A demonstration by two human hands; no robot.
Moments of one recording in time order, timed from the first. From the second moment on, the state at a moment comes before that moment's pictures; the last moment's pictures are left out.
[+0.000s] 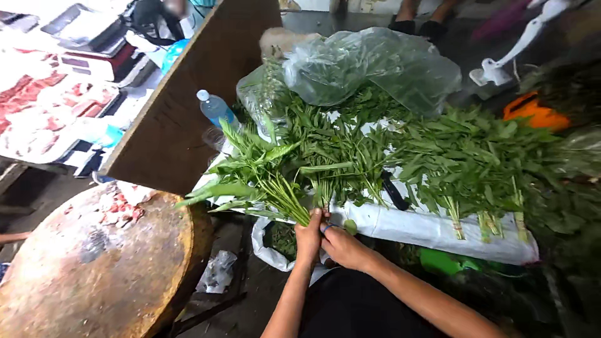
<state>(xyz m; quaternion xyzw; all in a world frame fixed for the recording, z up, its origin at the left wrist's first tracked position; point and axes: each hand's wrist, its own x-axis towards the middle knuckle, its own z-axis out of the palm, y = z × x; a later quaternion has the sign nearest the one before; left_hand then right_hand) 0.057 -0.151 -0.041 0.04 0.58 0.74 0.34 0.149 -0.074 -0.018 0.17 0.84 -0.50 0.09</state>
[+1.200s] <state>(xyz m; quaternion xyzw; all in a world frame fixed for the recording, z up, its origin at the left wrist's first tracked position) 0.054 -0.166 -0.038 -0.08 0.54 0.72 0.43 0.172 0.012 -0.002 0.35 0.43 -0.77 -0.32</state>
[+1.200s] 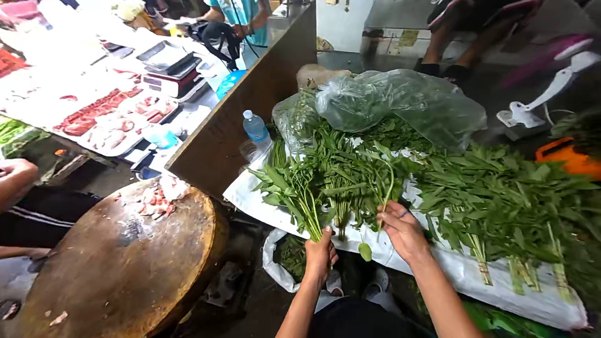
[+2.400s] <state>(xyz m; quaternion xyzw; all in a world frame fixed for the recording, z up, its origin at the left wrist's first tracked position) 0.051 -0.156 -0.021 -0.08 0.43 0.80 0.41 0.148 -0.055 0.031 0.29 0.76 -0.58 -0.04</state>
